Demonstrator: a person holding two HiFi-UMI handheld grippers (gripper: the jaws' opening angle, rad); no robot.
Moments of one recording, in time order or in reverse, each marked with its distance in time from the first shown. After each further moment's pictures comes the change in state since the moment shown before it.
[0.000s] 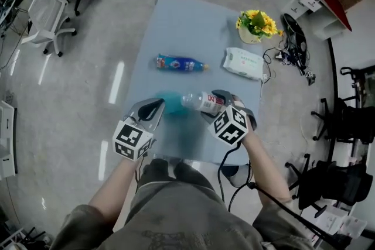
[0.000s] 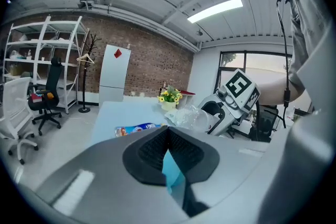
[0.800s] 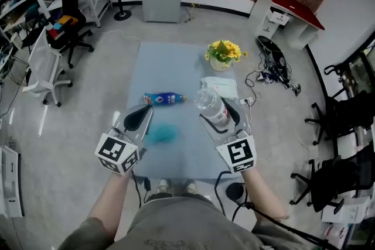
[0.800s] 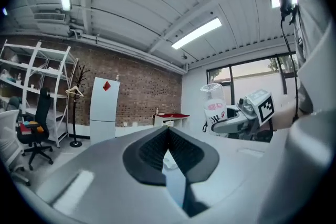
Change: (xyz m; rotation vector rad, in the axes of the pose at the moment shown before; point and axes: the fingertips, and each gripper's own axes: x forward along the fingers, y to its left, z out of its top) left arm -0.047 -0.044 0.172 0.153 -0.276 -0.054; right arm -0.225 -0.054 0.064 0.297 -0.670 -0.558
